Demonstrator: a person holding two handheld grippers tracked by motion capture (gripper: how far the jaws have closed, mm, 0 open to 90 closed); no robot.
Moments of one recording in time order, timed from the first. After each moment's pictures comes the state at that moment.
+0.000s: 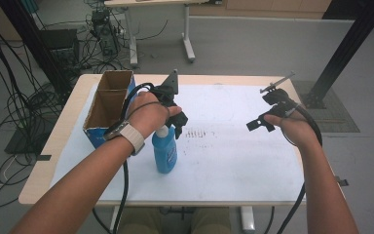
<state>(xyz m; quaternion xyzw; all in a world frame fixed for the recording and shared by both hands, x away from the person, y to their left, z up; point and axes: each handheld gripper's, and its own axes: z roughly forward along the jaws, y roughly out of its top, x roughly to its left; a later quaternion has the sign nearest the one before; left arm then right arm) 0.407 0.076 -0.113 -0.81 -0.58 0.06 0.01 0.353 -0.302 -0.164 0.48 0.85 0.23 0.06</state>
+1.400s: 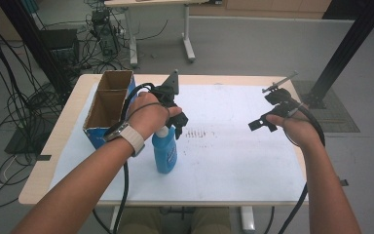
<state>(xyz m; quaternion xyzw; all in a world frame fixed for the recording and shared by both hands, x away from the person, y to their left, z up) 0.405 0.074 -0.113 -0.81 -0.58 0.06 0.01 0.349 -0.306 -0.161 0.48 0.85 0.23 0.06</state>
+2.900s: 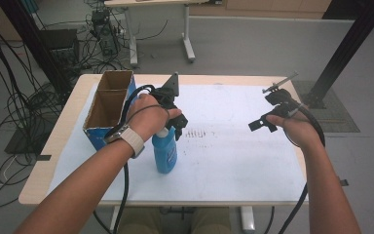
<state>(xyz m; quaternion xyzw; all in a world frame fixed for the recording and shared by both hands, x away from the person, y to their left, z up) 0.407 0.075 -0.122 -0.82 -0.57 0.06 0.01 0.349 -0.307 -0.163 0.48 0.84 0.23 0.06</state>
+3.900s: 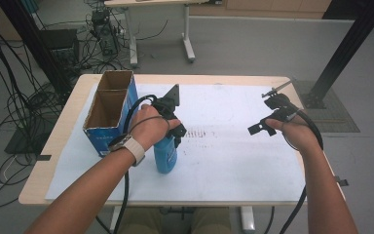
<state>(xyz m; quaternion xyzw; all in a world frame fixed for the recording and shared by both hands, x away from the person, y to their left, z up) 0.406 0.075 -0.157 -0.83 -0.56 0.06 0.01 0.352 -0.310 -0.176 0.49 0.84 0.23 0.04</state>
